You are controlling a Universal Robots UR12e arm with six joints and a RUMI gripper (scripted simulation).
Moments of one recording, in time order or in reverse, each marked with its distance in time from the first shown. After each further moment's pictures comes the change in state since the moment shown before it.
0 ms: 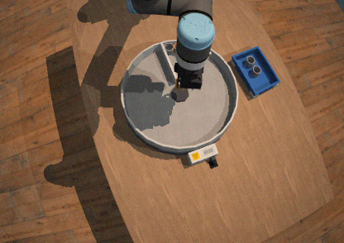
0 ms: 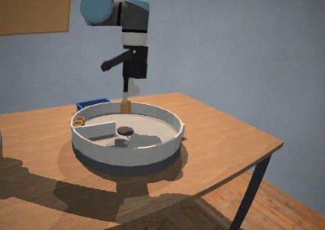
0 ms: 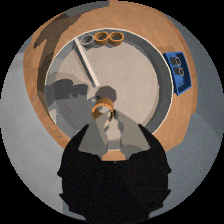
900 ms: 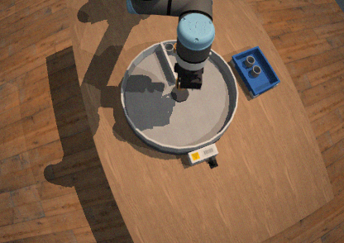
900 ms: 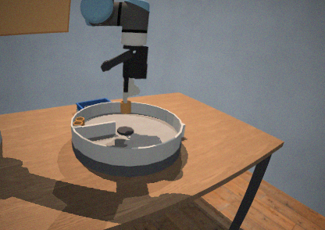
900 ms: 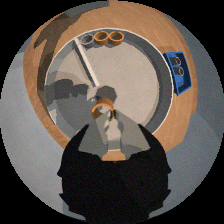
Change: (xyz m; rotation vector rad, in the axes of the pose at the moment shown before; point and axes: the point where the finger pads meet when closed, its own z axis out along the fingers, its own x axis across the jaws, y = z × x) arm 0.000 0.000 0.001 0.000 0.000 0.000
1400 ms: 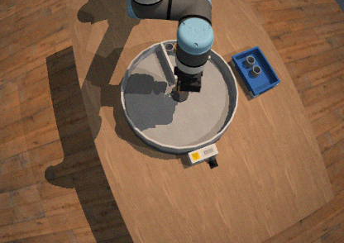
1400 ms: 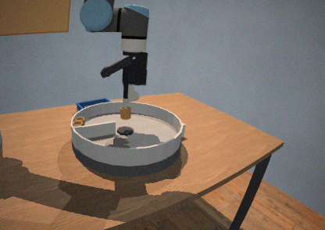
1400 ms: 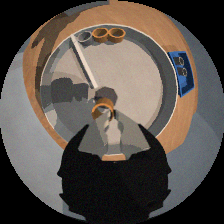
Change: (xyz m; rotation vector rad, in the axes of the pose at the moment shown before) arm 0.000 0.000 0.023 0.000 0.000 0.000
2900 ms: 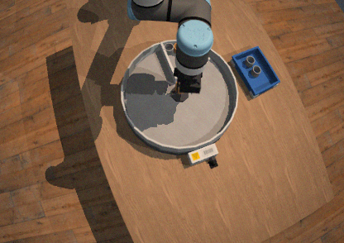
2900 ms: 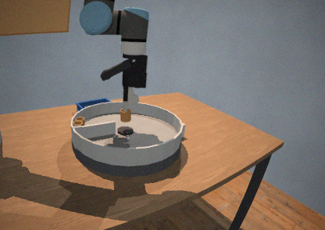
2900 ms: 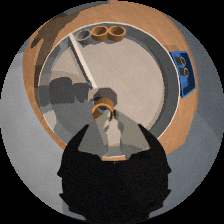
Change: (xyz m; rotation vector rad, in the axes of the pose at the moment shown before) arm 0.000 0.000 0.010 0.000 0.000 0.000
